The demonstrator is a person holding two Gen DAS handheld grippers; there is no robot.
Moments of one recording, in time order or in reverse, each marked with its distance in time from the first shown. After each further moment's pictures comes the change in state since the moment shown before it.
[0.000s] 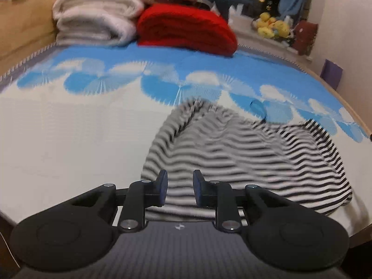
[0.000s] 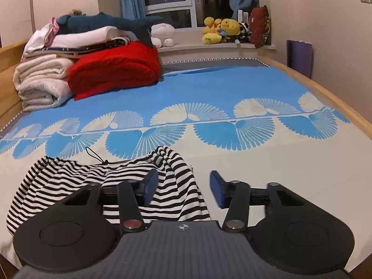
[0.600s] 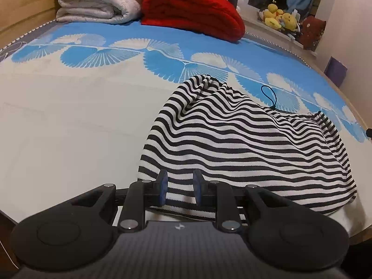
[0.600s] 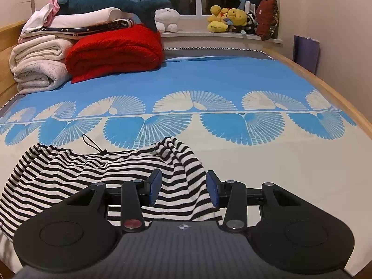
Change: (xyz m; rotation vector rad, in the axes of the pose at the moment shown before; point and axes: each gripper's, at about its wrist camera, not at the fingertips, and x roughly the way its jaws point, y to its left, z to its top) left arm 0.034 0.017 -0.009 -0.058 0.065 -0.029; right arm 0.038 0.030 0.007 -0.050 0.064 -0.022
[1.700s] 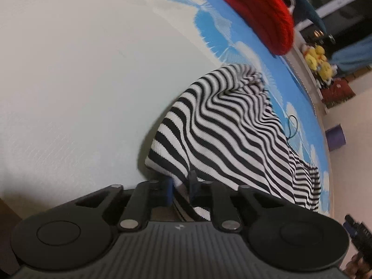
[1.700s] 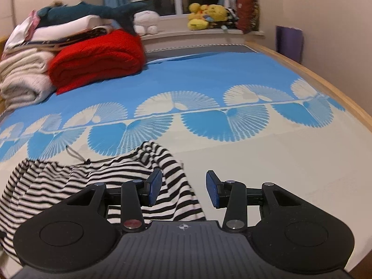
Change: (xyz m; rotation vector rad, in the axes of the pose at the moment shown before) left arm 0.065 0.062 0.002 -0.509 0.176 -0.152; right arm 0.002 -0.035 0.002 0.111 -0.004 -0.045
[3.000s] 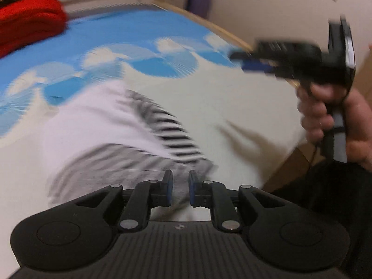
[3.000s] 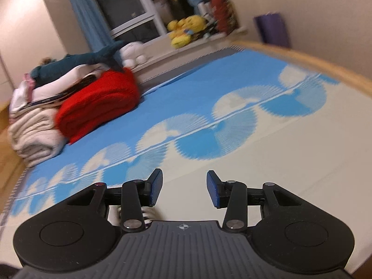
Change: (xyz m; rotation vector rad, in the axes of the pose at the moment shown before) left arm -0.022 -0.320 -0.147 1.015 0.155 -0.210; right arm -0.020 -0.094 0.021 0.255 -0.057 0.185
